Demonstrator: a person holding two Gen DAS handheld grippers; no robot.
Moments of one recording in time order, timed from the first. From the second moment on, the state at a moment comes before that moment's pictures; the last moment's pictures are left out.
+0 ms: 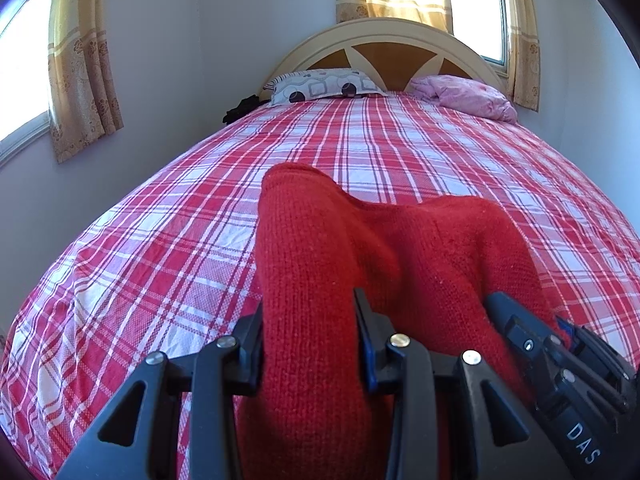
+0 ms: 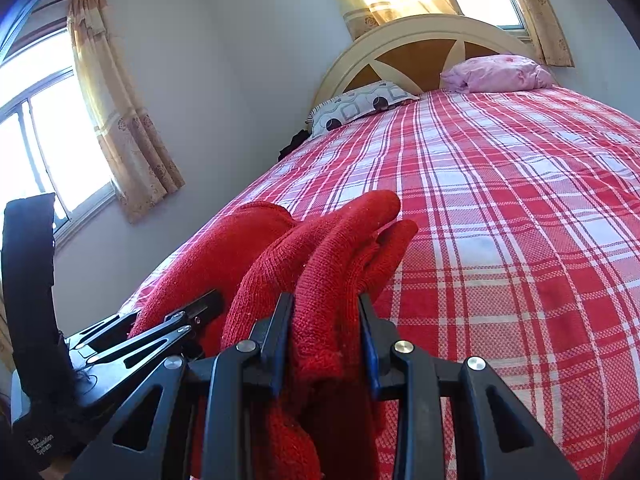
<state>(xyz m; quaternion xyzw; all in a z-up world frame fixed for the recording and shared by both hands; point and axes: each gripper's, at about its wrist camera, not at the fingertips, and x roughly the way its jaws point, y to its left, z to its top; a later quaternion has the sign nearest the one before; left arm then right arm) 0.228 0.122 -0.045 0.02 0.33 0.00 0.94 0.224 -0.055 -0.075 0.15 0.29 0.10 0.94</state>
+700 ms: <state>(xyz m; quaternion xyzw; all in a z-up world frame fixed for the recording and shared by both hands) 0.236 0.167 -0.083 -0.07 0.40 -0.03 0.91 0.257 -0.091 -0.133 0.27 0.38 0.12 0.88</state>
